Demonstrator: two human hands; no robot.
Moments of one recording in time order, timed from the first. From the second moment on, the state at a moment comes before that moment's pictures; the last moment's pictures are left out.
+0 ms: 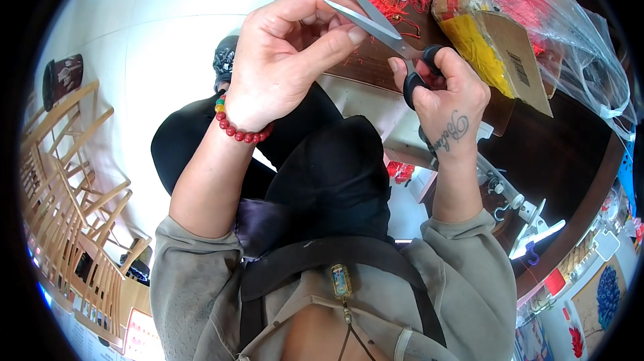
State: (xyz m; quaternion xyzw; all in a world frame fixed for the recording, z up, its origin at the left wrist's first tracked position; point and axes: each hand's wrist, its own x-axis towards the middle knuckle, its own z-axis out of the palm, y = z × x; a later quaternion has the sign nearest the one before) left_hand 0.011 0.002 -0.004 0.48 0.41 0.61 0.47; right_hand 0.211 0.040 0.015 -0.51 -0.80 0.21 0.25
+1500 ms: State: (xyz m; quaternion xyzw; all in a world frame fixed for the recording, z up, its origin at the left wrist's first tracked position) left_hand 0.005 0.001 0.007 0.70 0.47 0.48 0.22; right_hand 0.181 0.047 0.028 -0.39 -0.52 0.67 0.37
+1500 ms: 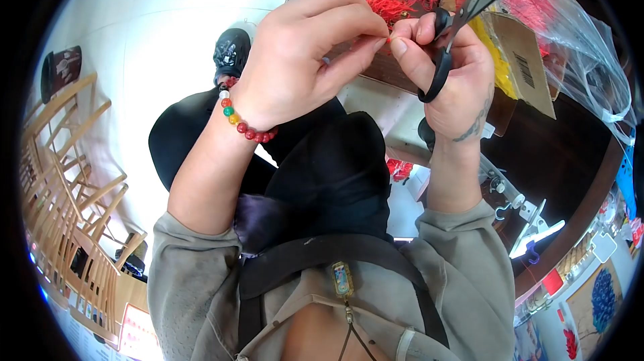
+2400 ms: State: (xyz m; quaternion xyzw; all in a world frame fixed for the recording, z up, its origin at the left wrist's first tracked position) left_hand 0.005 0.000 0.004 0.34 0.37 0.48 0.72; right_hand 0.192 0.056 0.008 -0.37 -0.28 0.78 0.41
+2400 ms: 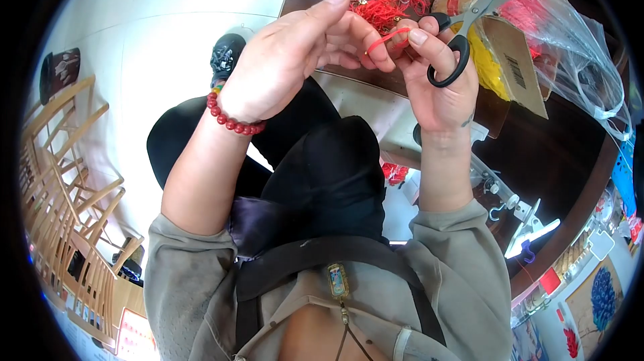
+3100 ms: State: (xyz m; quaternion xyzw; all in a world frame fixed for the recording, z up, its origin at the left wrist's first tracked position) left_hand 0.008 -0.001 0.006 0.35 0.36 0.53 0.68; right_hand 0.190 0.054 -0.007 -0.39 -0.27 0.78 0.41
